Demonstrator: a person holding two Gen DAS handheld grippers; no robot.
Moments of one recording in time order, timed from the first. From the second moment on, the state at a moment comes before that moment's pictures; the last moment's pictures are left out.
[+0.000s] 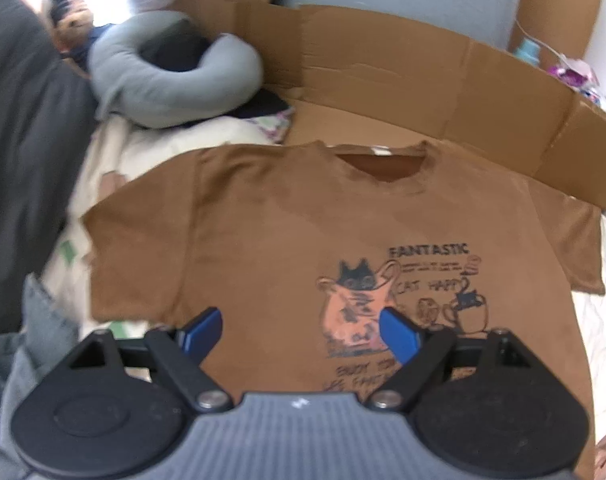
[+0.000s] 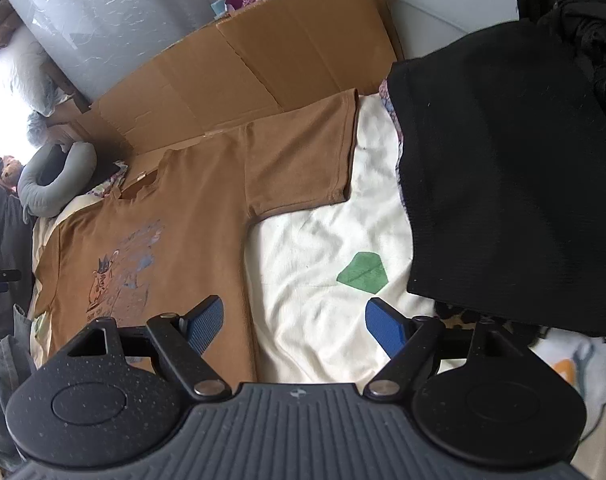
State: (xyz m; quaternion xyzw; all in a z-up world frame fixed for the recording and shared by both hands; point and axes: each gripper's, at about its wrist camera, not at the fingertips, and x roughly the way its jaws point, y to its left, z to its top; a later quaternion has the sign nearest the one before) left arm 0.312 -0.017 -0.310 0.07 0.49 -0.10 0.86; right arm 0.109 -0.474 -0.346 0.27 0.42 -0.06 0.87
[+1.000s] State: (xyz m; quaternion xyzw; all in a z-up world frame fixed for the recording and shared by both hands) left arm 0.307 -0.198 -0.403 0.04 0.47 -0.27 0.84; right arm 0.222 -0.500 -0.423 0.36 0.38 -0.13 0.84
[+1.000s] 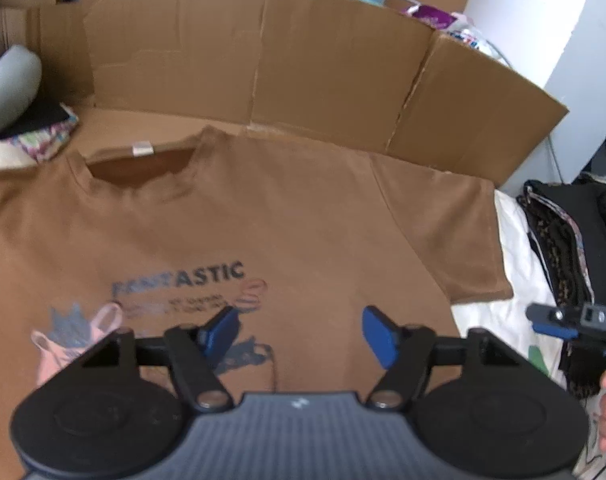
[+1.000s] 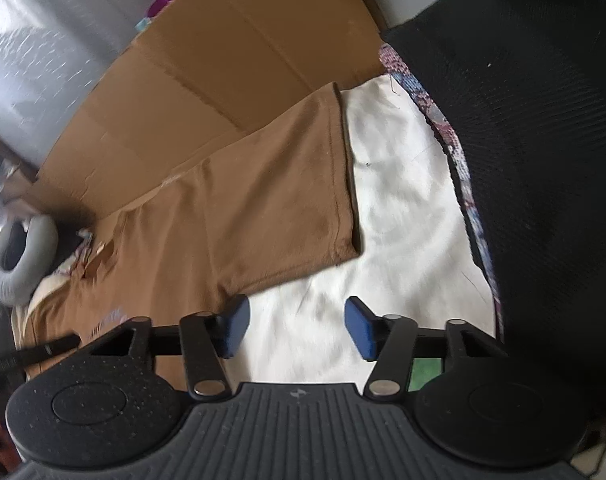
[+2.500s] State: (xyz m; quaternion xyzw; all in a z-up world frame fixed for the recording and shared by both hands) left arm 0.295 -0.303 -0.459 -0.06 0.51 -0.32 0.80; right arm 0.274 -0.509 -0.388 0.43 0.29 -0.14 0.84
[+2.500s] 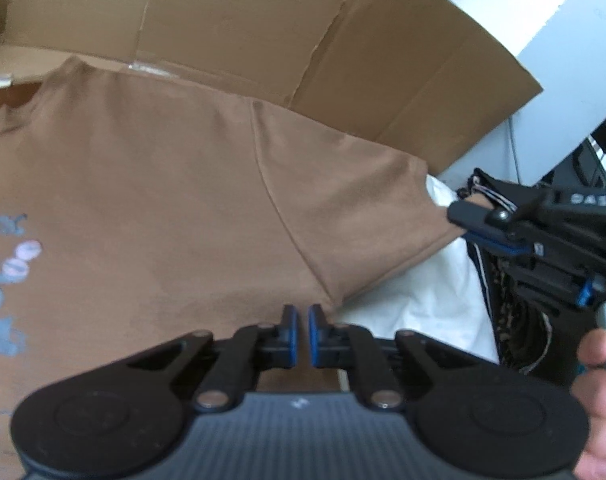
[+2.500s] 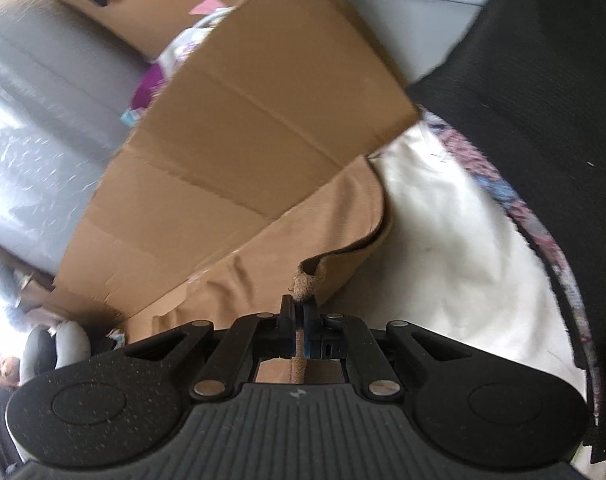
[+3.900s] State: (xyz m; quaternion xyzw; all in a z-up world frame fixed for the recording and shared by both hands) left arm 0.282 -0.251 -0.493 -0.23 0.54 -0.25 0.77; right arm 0.278 -0.435 -0.393 0.43 0.38 0.03 0.82
